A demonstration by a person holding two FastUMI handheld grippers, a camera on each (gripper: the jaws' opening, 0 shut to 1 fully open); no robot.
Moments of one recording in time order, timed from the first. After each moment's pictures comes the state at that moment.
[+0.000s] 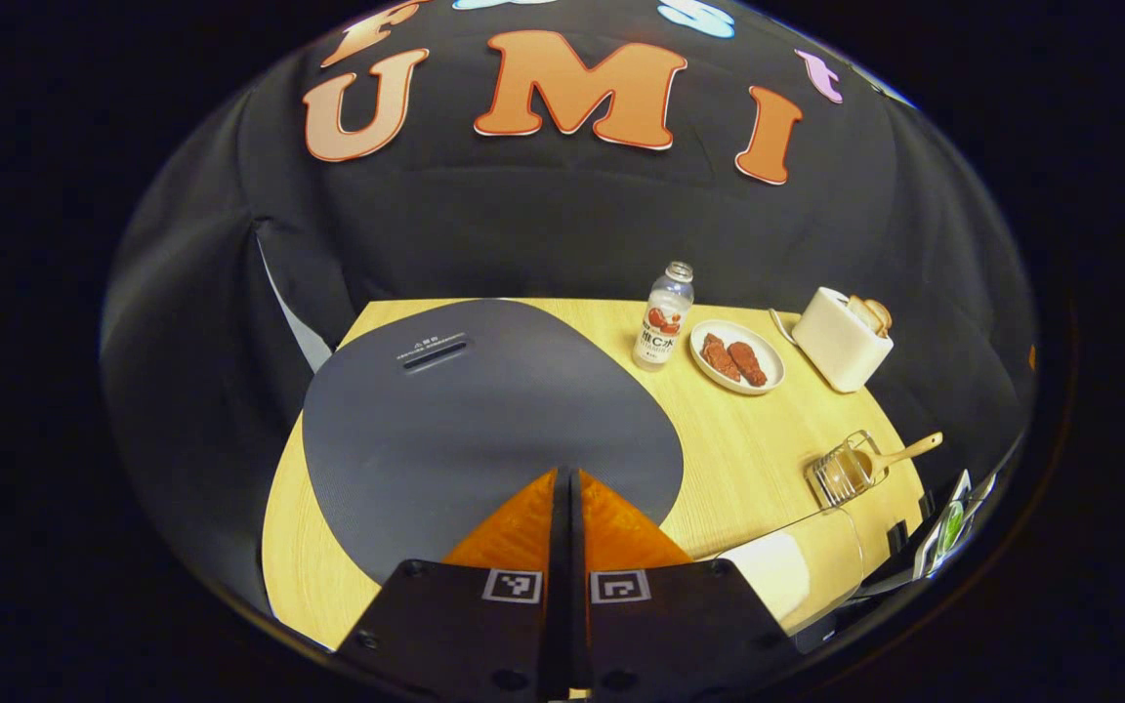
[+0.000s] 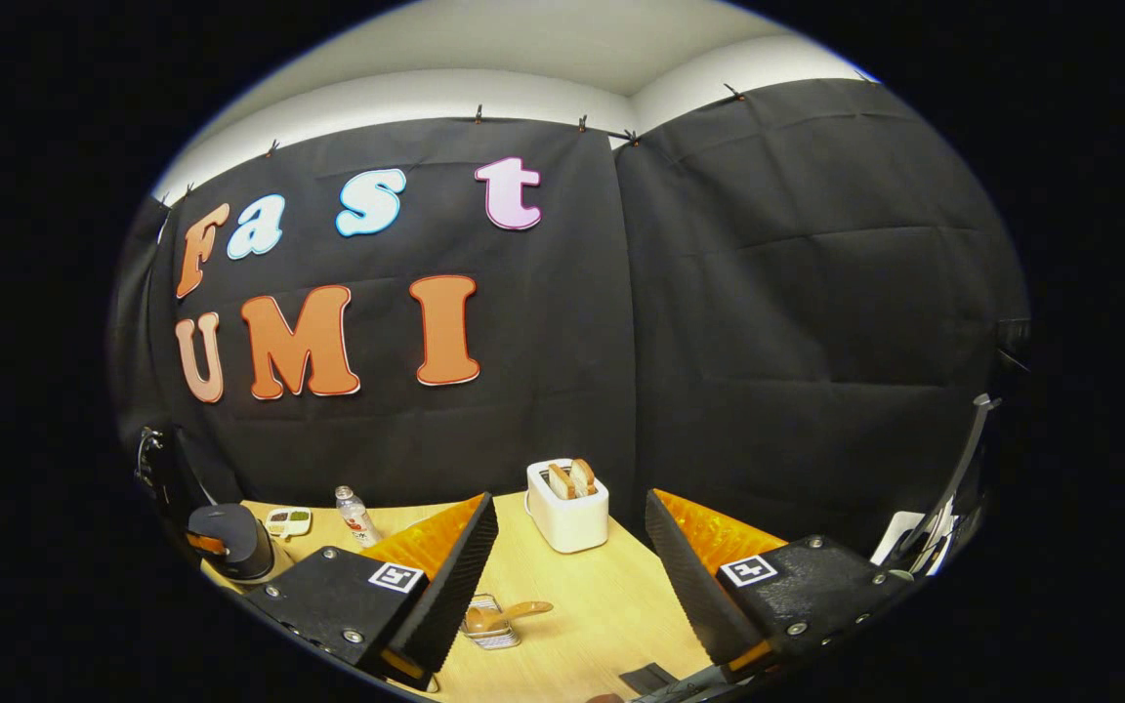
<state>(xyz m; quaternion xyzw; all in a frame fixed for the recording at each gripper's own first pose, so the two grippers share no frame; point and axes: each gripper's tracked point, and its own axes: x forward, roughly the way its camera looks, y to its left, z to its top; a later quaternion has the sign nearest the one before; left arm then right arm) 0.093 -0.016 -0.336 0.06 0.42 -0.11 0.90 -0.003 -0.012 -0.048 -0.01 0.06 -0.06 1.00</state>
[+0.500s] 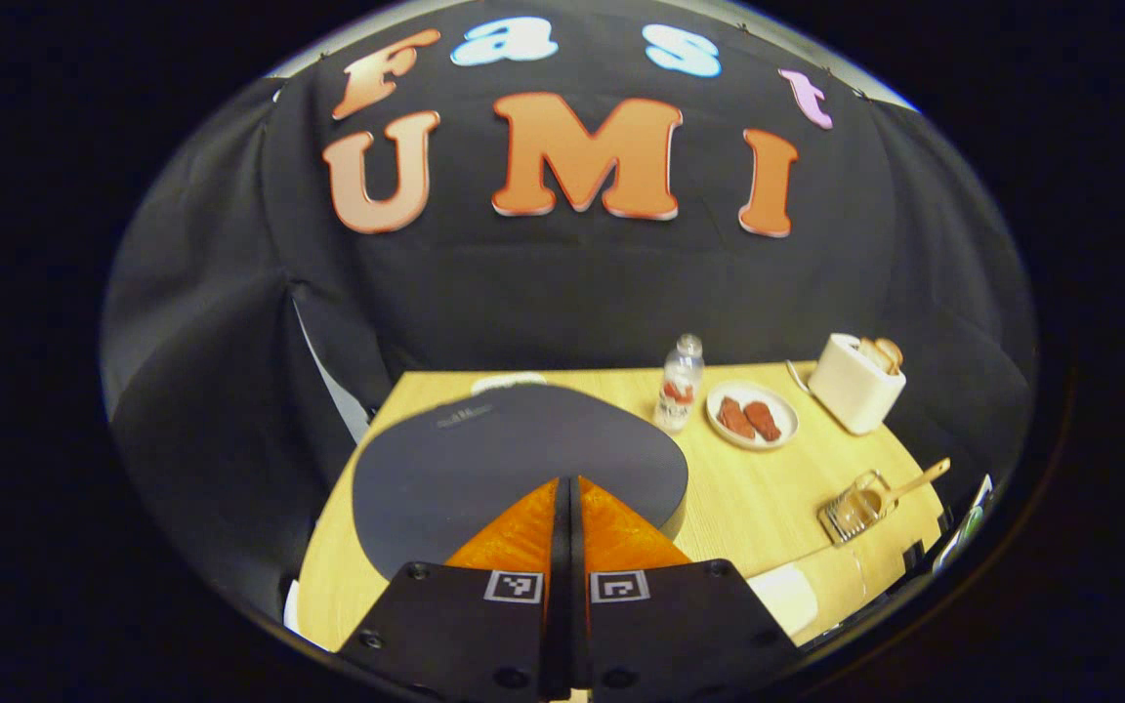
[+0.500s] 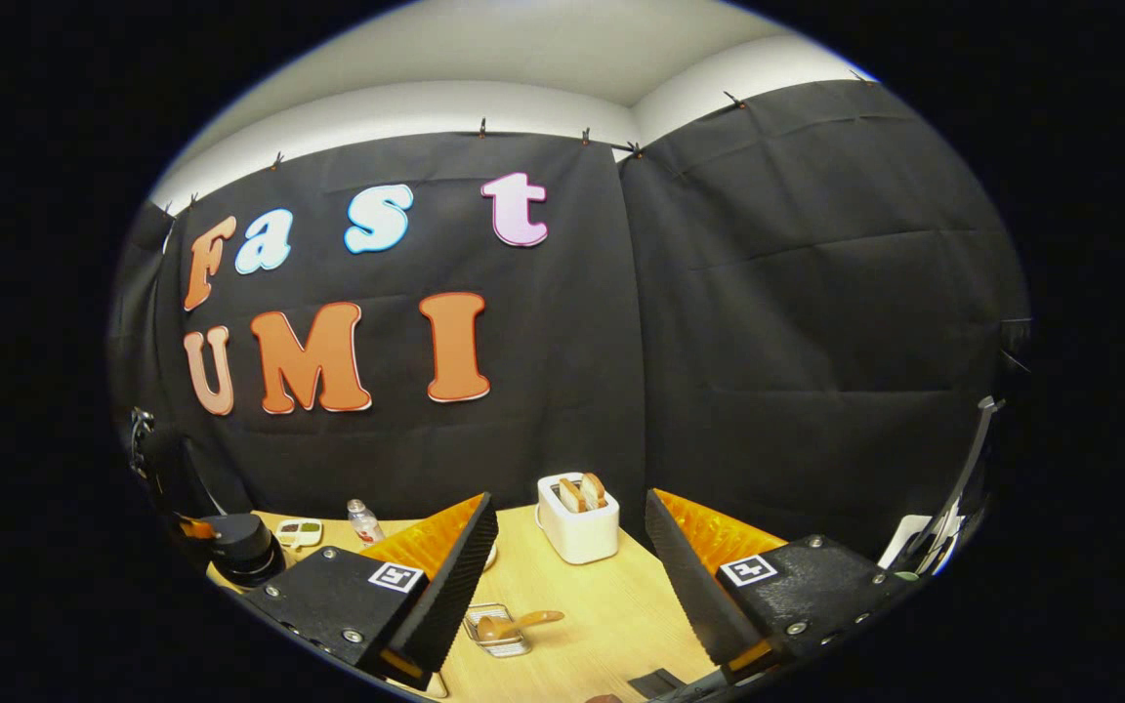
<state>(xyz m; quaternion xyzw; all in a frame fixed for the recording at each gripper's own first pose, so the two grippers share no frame) 0.125 -0.005 -0.232 0.06 0.27 -0.06 0.96 -0.005 0.000 -0.025 0.00 0.02 -0.03 1.00</state>
